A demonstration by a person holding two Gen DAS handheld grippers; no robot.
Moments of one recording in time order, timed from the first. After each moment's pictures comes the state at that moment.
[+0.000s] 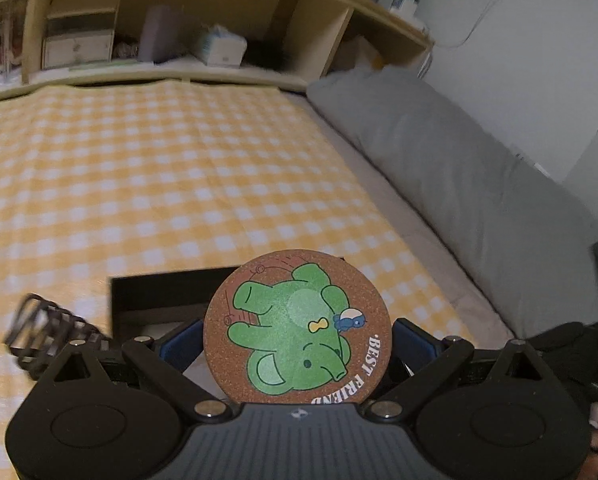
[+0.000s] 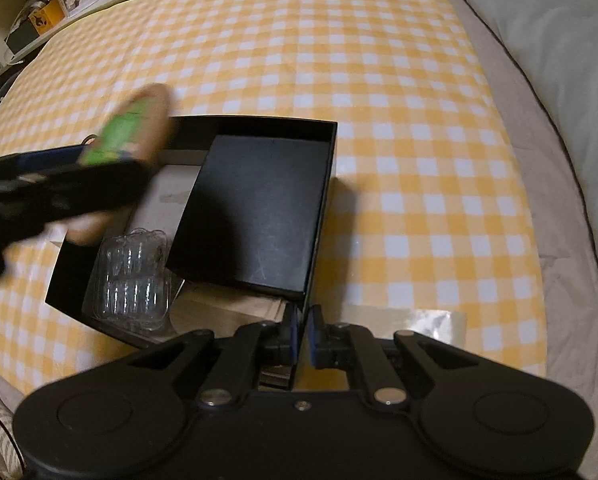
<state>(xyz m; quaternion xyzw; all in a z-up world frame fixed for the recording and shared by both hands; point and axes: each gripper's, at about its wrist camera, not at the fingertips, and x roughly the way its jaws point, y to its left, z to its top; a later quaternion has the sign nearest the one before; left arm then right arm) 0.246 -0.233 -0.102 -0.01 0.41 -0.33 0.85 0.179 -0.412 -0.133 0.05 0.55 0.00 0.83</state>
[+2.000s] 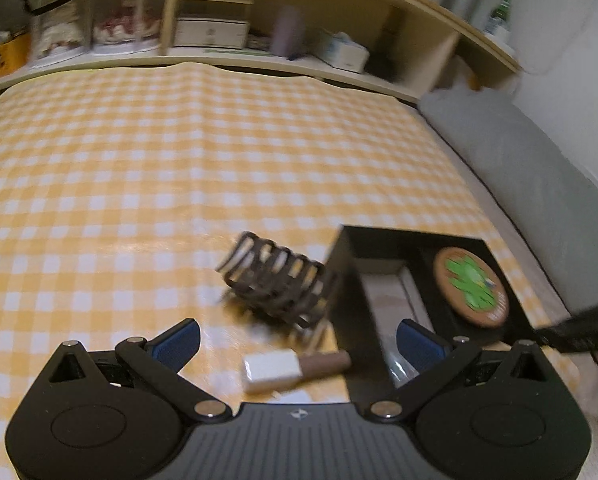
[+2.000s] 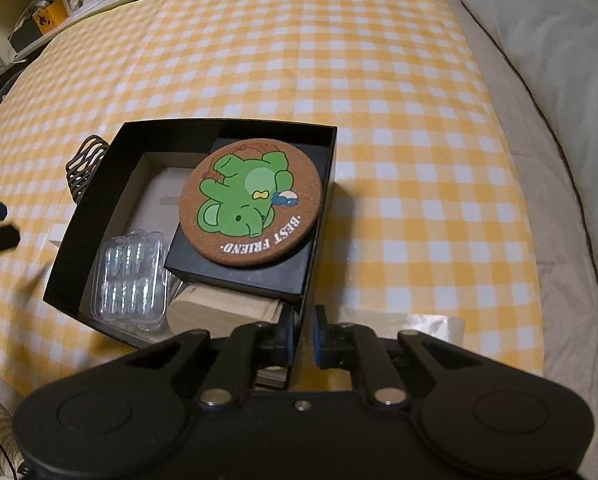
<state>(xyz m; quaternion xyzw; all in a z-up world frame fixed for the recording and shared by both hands) 0.250 -0.081 -0.107 -0.03 0.41 -0.22 0.88 0.178 -0.397 -0.125 0.04 0.54 0.00 0.84</state>
